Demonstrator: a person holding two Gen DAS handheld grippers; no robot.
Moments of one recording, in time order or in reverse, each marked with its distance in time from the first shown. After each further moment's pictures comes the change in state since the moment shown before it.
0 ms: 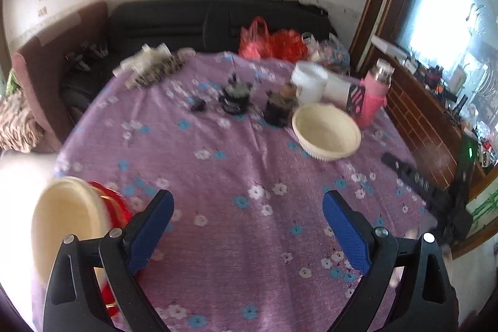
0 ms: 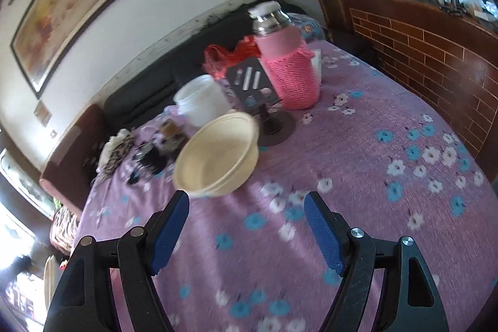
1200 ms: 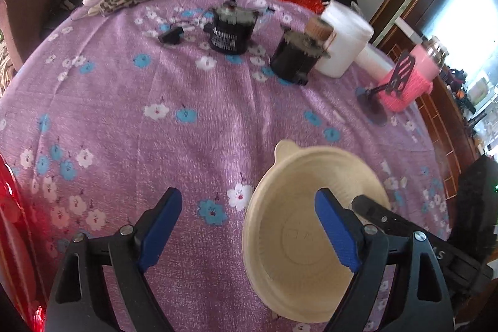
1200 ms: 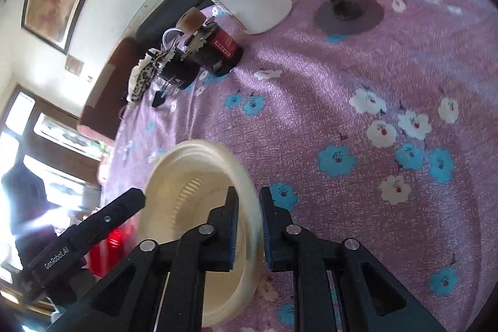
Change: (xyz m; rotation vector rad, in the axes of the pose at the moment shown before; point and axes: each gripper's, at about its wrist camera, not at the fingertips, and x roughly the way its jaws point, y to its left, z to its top) left arm 0.152 0.005 -0.009 -0.139 0.197 -0.047; right arm 0.103 0.025 -0.043 -0.019 0.416 0.258
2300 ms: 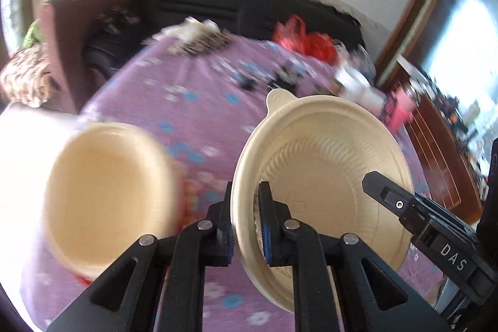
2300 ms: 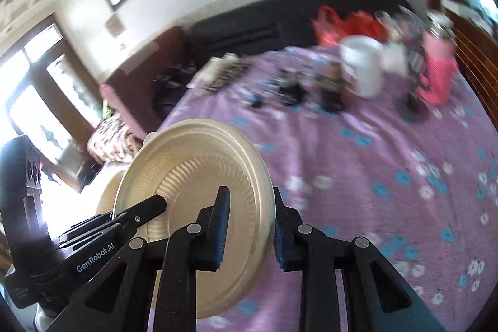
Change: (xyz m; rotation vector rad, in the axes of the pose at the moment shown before) left arm -0.181 0.089 -0.054 -0.056 -0.217 0.070; right arm -0.071 0.192 -0.072 -0.368 -0.159 -0.043
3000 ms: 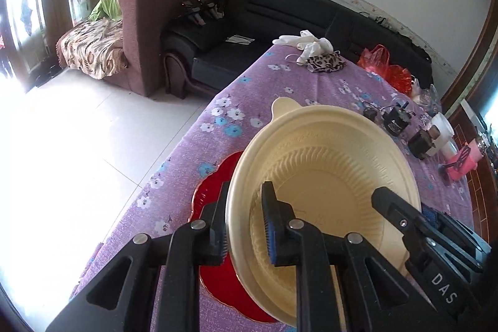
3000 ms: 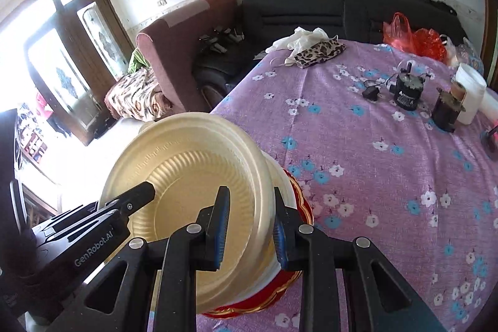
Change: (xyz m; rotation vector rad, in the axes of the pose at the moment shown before) left arm -0.012 0.164 0.001 -0.185 -0.027 0.233; right arm 0.112 0.171 -0.020 -0.200 0.101 0.041
